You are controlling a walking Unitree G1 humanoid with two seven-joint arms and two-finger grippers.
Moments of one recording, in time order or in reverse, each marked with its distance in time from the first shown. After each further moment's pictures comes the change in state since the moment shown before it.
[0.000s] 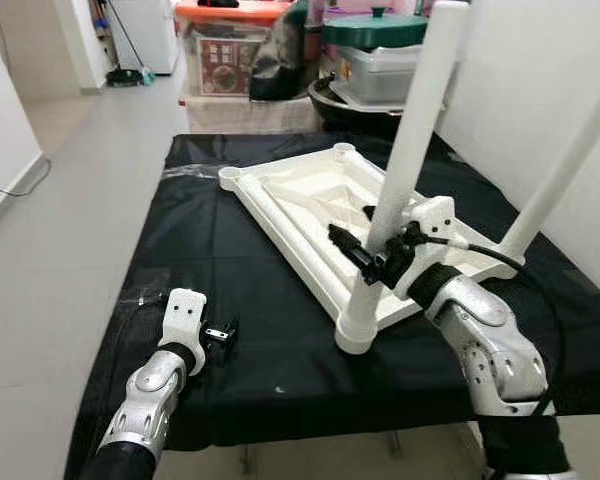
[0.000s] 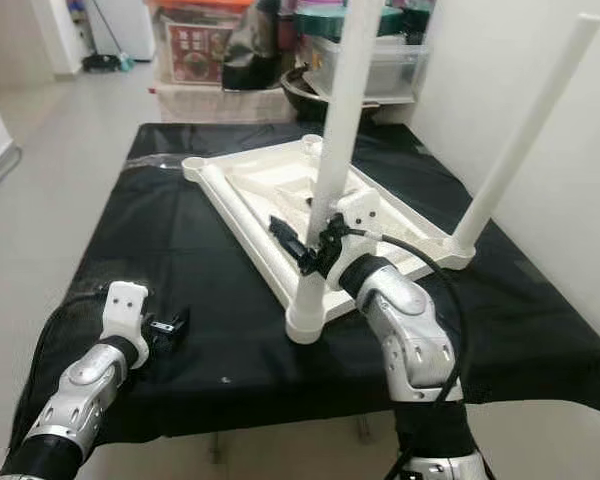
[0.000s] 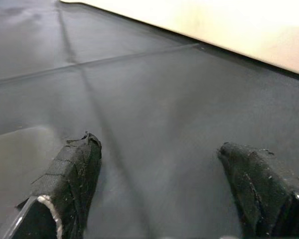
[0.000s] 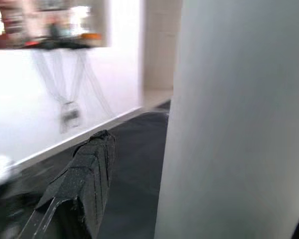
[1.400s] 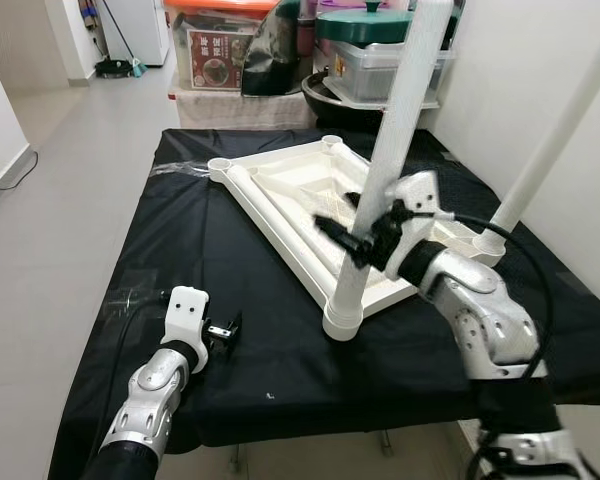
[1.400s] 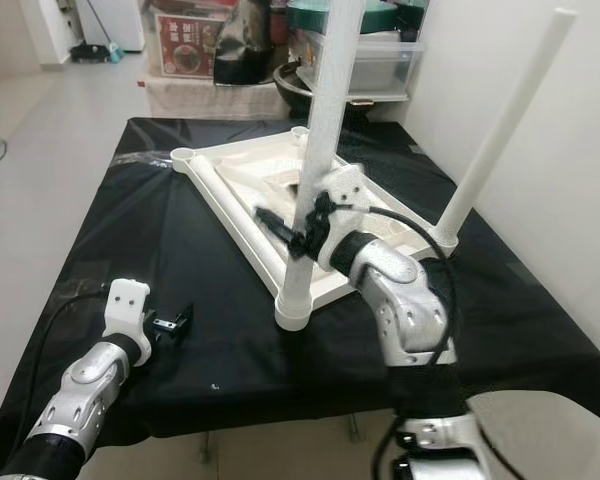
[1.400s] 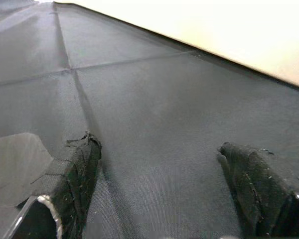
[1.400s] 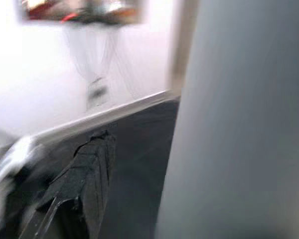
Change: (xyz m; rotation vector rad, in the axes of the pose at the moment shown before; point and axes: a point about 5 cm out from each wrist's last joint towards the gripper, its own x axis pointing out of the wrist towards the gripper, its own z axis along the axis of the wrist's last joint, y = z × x) left arm -0.002 -0.004 0.000 -0.008 -0.015 -0.007; right arm 0.021 0.000 0.005 -0.037 0.089 0.247
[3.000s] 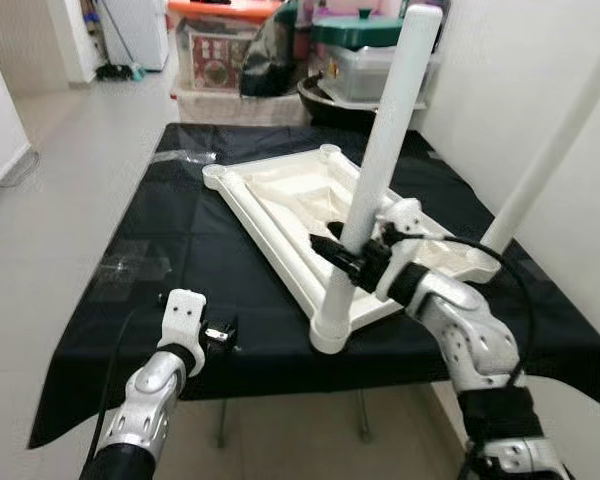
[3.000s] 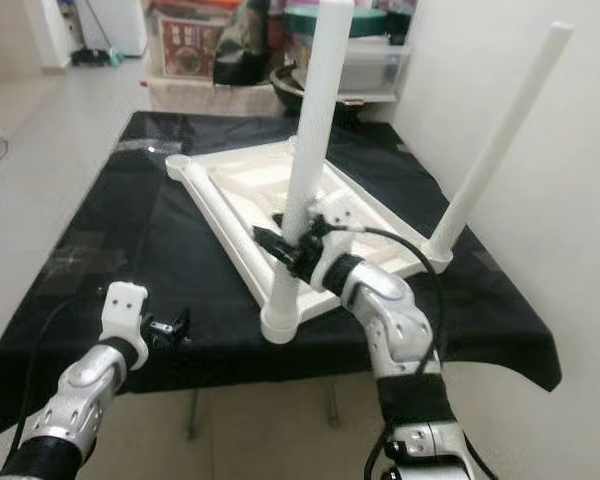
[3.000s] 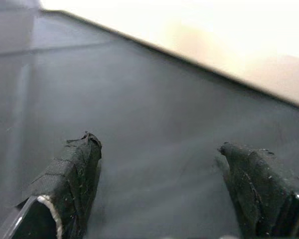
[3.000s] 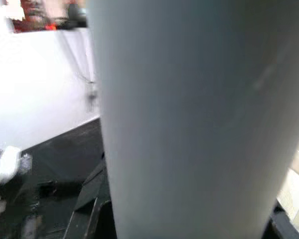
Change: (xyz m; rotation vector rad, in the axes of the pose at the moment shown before) left arm 0.002 0.001 0.003 0.007 -0.009 -0.011; right arm 0.024 -0.007 -0.025 0.158 0.023 -0.265
